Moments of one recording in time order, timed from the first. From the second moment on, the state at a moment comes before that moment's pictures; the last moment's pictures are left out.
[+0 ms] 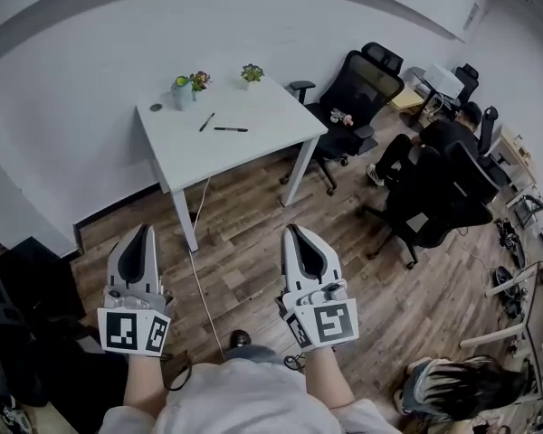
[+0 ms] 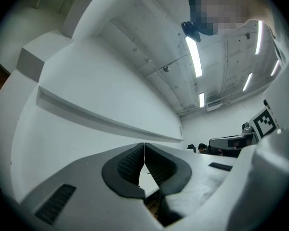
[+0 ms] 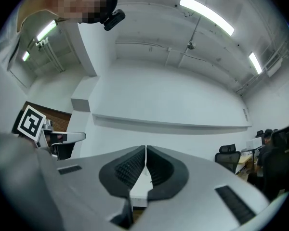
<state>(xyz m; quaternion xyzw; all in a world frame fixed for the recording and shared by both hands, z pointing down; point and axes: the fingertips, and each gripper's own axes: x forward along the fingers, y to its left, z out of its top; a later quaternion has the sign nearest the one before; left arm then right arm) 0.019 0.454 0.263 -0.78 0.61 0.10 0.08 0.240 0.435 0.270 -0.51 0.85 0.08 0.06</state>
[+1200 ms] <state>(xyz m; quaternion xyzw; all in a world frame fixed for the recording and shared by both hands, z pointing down) -0.063 0.152 0.271 -0.80 0.59 0.09 0.08 0.167 0.136 0.280 -0.53 0.84 0.05 0.07</state>
